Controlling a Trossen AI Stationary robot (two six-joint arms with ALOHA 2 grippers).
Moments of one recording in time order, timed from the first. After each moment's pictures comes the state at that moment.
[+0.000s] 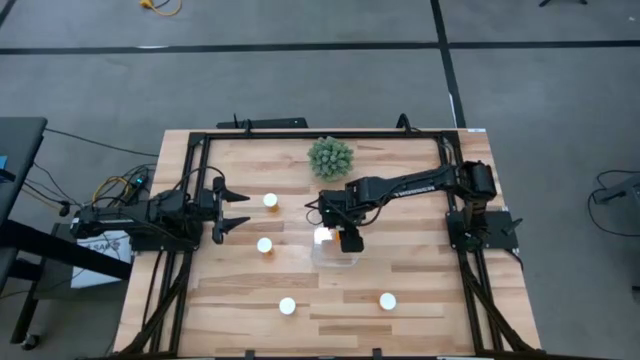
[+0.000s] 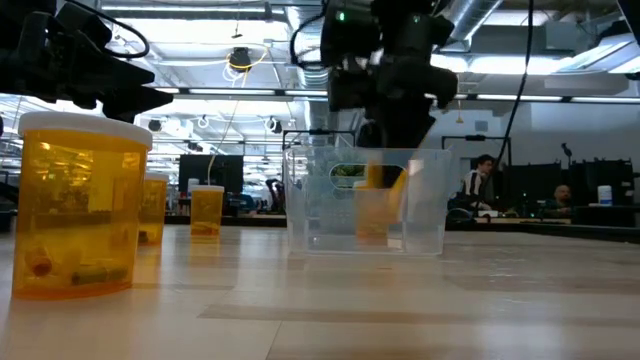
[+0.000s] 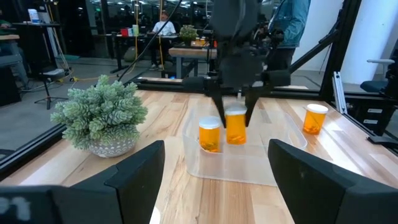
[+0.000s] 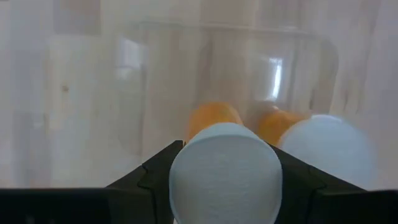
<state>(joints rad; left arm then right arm) 0.03 0.00 0.05 -0.07 -0.06 -0.05 0.00 1.92 1.42 -0.85 -0.16 -0.11</state>
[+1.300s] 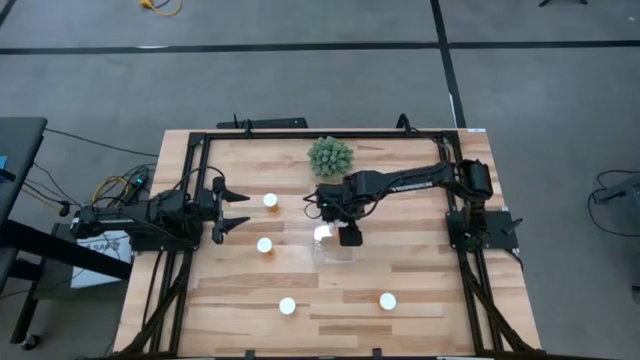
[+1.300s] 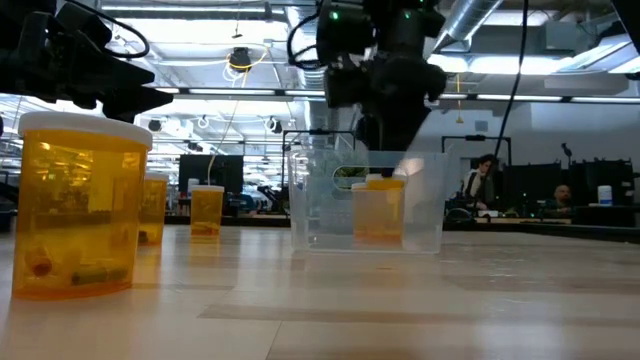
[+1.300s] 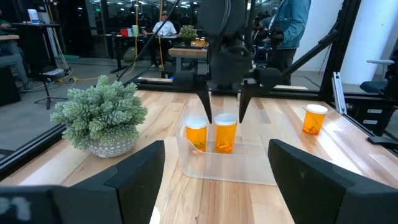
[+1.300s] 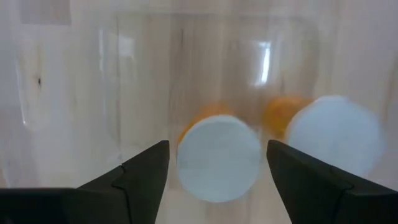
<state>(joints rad) 0.03 0.00 0.05 -0.07 -0.06 -0.05 -0.03 1.94 1.51 -0.95 -0.12 -0.12</state>
